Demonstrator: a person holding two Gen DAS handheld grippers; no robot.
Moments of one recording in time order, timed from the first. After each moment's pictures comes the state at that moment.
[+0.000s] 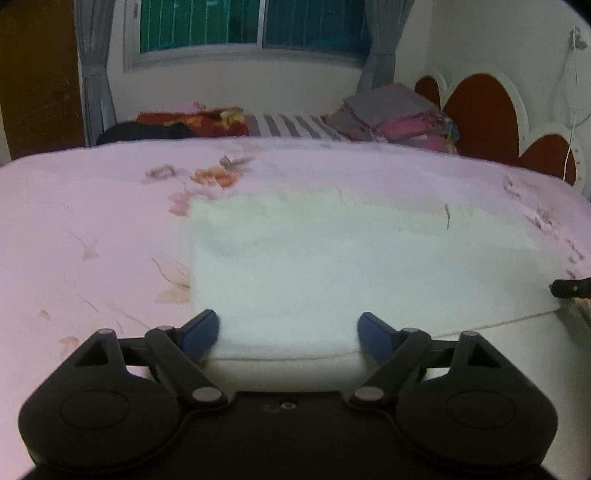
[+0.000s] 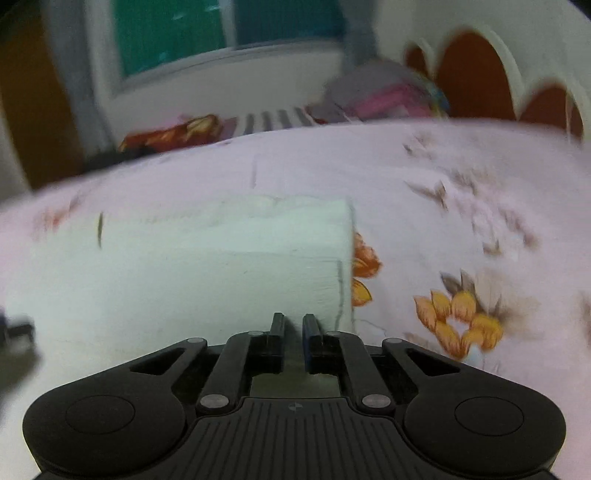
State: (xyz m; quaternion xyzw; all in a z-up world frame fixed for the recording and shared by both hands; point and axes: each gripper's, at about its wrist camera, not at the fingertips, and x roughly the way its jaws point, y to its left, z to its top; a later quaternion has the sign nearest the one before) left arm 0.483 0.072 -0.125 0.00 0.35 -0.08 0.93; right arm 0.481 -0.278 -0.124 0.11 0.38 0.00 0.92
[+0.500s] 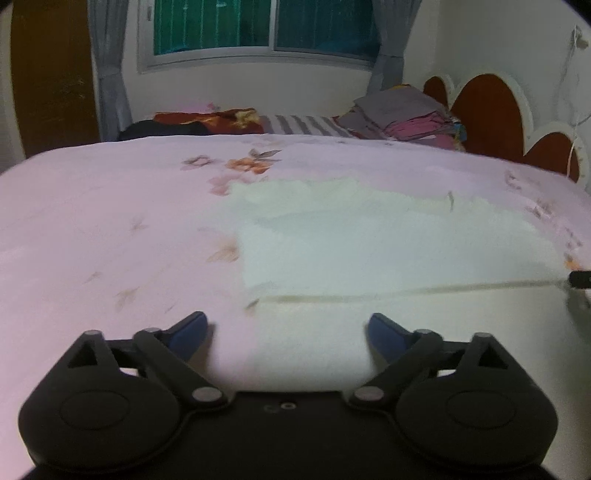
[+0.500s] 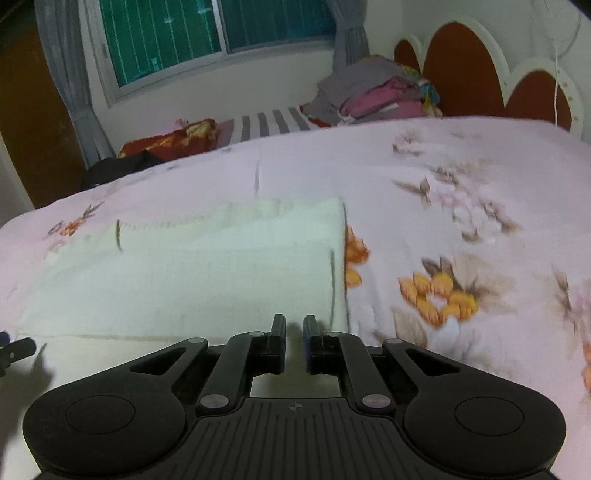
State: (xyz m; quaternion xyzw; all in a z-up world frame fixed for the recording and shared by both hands) left arm 0.433 0.094 -0.121 0.01 0.36 -0.06 0.93; right arm 0.446 -0.279 -0.105 0.11 0.38 -0.01 0.92
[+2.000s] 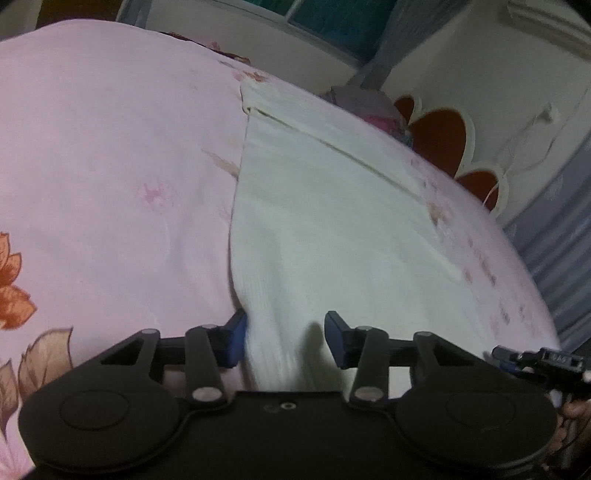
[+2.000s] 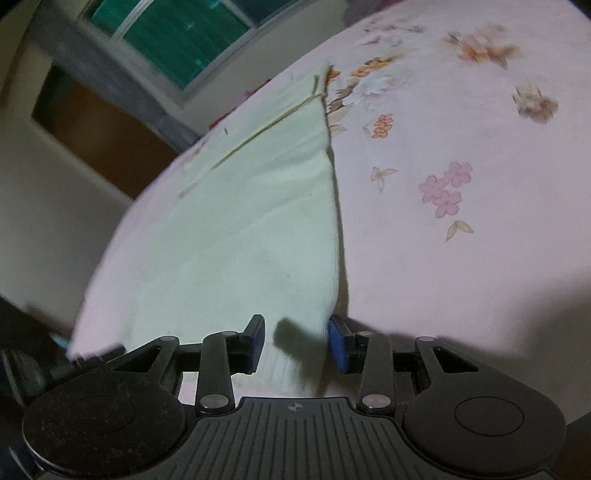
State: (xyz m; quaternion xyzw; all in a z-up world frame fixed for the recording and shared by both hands) left arm 0.174 0.155 -0.125 -0.21 0.40 -0.14 0.88; right arm 0.123 -0.331 -0.123 0.34 0.41 0.15 0.83
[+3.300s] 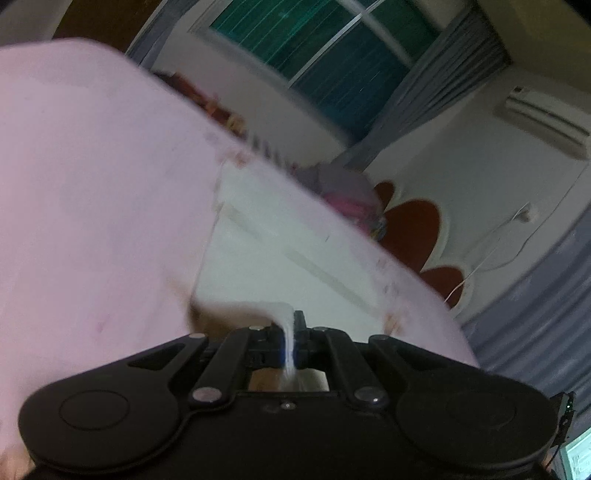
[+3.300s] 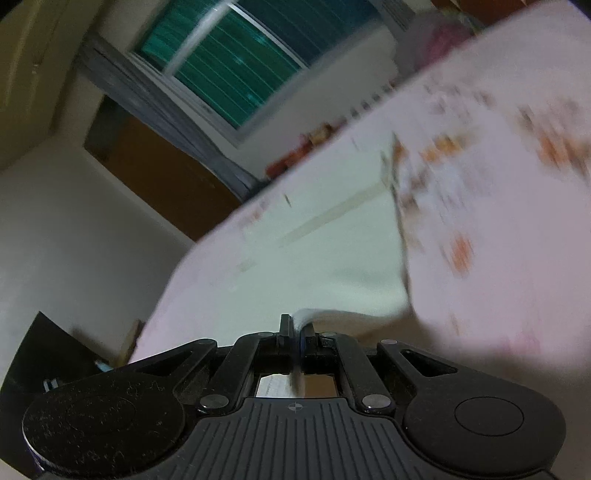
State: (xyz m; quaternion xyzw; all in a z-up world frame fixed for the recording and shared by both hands) left arm 0.237 0.147 -0.075 -0.31 0.29 -0.14 0.89; right arm 0.196 -0.353 -0.045 0.35 0.32 0.22 0.85
